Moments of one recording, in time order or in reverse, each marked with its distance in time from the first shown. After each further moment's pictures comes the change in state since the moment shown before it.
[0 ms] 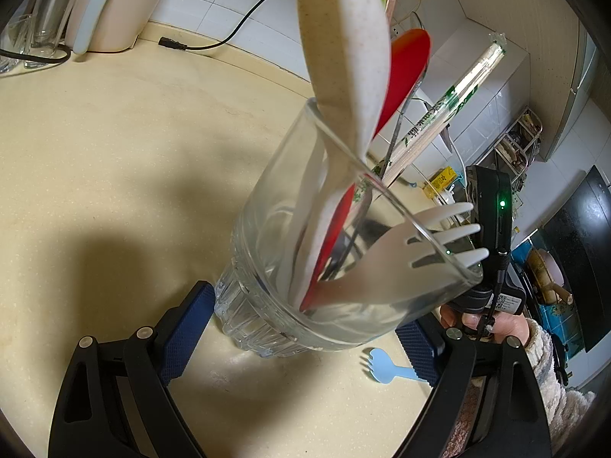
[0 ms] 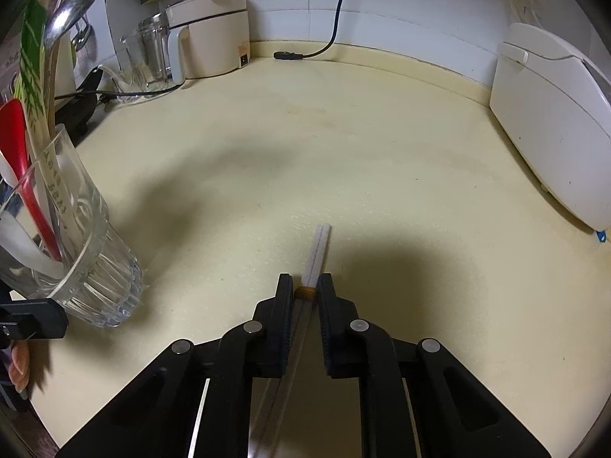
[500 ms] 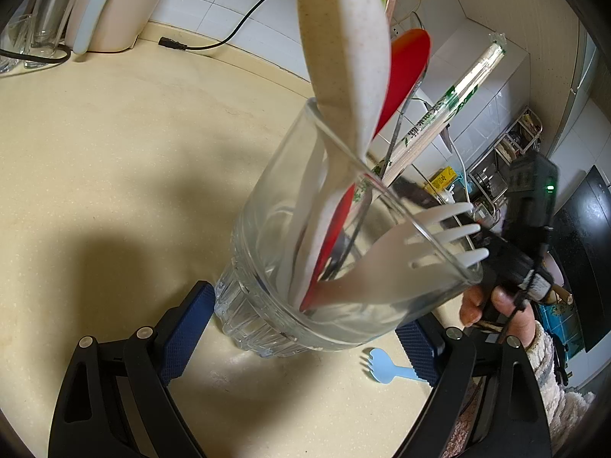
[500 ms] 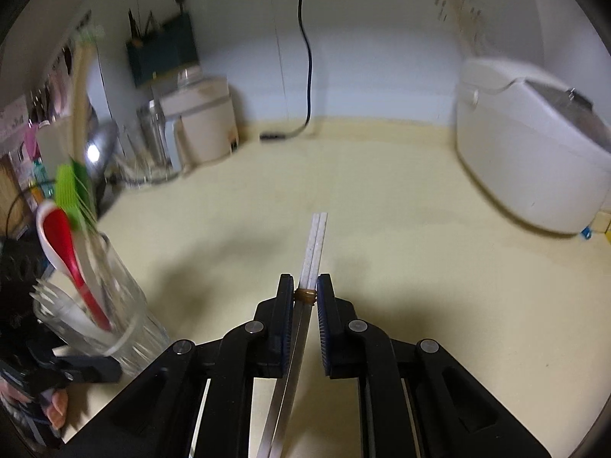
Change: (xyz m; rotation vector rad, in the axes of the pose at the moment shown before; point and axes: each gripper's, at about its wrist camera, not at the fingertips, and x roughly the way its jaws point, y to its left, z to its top) left arm 0.000 0.000 0.000 0.000 0.000 0.000; right arm -0.061 -0.017 0.005 0.117 -0.291 0.016
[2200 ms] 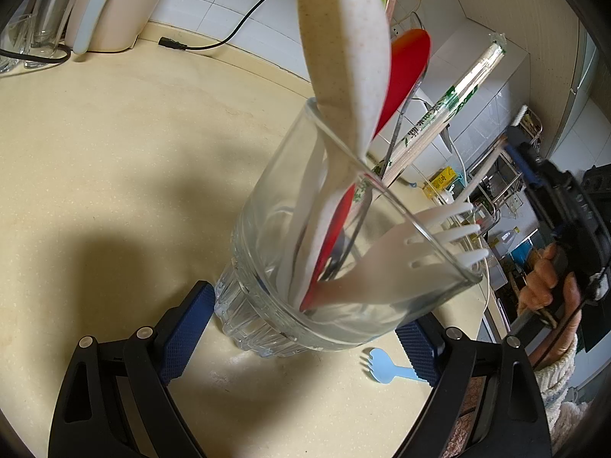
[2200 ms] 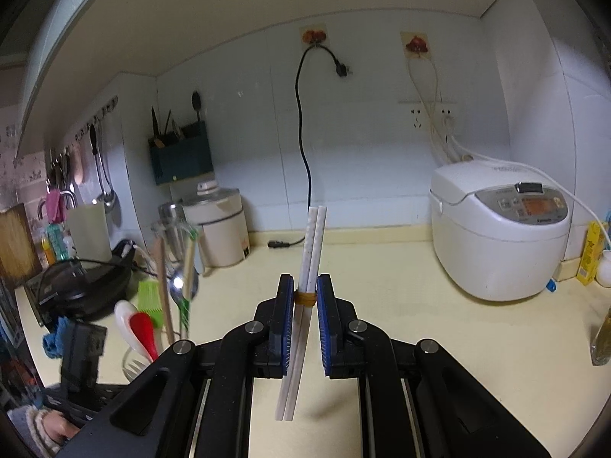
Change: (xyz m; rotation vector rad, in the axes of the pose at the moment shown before) left arm 0.000 0.000 0.000 0.000 -0.001 0.000; right arm -0.112 0.008 0.022 0.023 -0.354 -0.002
